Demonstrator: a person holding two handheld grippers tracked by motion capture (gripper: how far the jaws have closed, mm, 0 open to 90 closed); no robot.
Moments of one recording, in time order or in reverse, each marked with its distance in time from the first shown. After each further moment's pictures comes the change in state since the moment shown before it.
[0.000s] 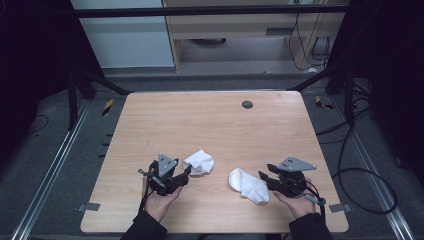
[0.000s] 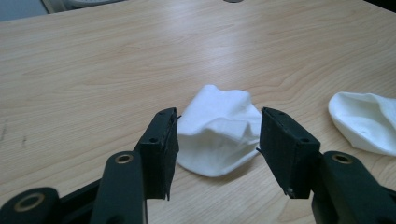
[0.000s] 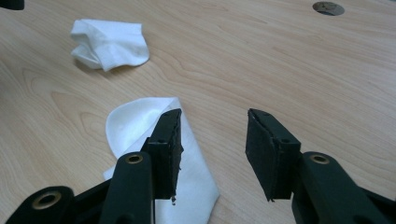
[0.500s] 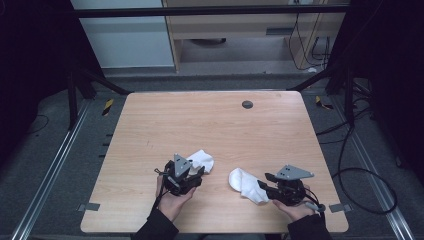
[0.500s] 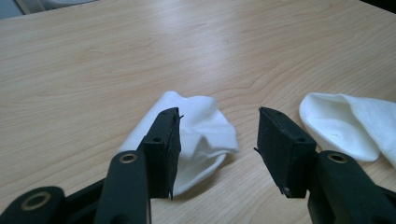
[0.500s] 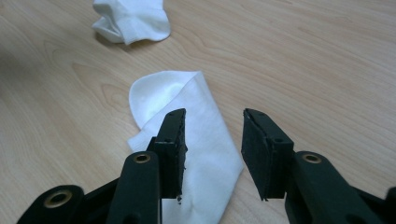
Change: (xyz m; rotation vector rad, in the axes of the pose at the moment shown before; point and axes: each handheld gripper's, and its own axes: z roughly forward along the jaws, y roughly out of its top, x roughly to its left) left arm -0.031 0.005 0.020 0.013 -0.043 0.044; right arm 0.012 -0.015 -0.004 0.040 0.047 -0.034
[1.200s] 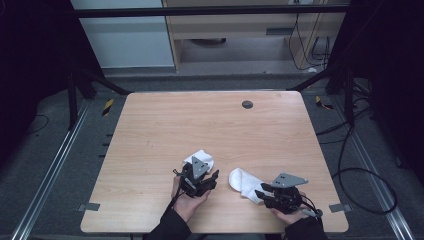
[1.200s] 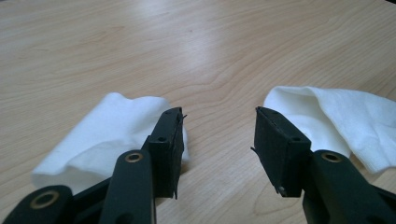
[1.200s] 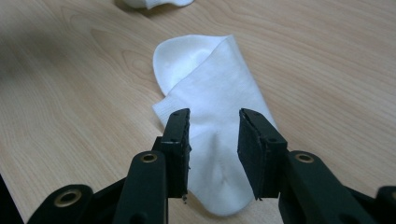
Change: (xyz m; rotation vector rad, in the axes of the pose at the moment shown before) left arm -0.033 -0.002 0.028 0.035 -0.055 0.031; right arm 0.012 -0.017 0.008 0.069 0.063 -0.008
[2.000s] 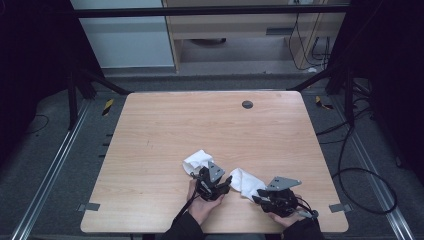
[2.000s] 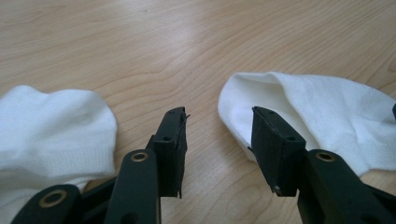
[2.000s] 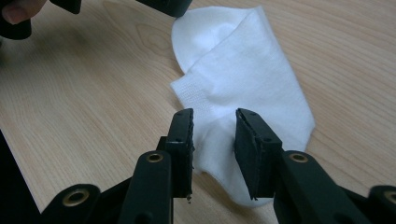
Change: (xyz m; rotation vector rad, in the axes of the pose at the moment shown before) left arm -0.029 -0.007 0.031 0.040 -0.058 0.018; right arm 0.006 -0.006 0.010 0.067 0.048 -0.018
